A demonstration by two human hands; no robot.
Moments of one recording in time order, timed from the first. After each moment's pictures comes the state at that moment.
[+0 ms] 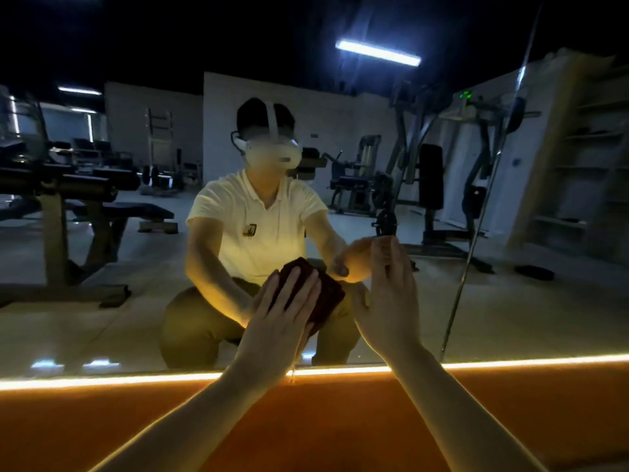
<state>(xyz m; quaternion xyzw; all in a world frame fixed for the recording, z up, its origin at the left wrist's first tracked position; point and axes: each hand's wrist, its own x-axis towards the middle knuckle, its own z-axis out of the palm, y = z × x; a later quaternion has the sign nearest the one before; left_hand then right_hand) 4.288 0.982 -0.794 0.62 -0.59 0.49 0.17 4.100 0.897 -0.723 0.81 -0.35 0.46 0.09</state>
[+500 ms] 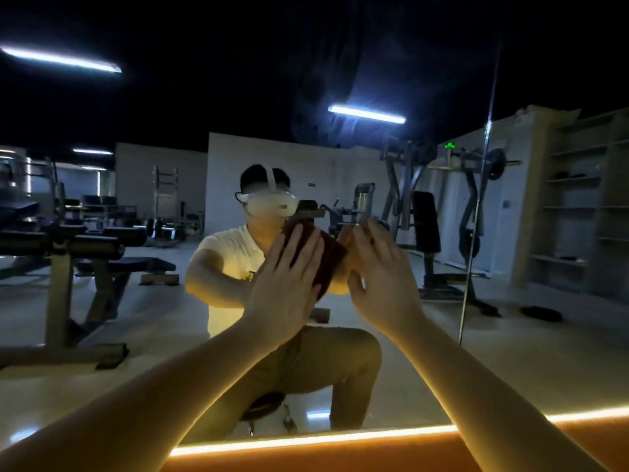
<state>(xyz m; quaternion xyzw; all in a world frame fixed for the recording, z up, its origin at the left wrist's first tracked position) 4.297 0.992 -0.618 0.61 -0.56 0.53 0.15 4.109 0.914 -0.589 0.83 -0.26 0.46 0.17</state>
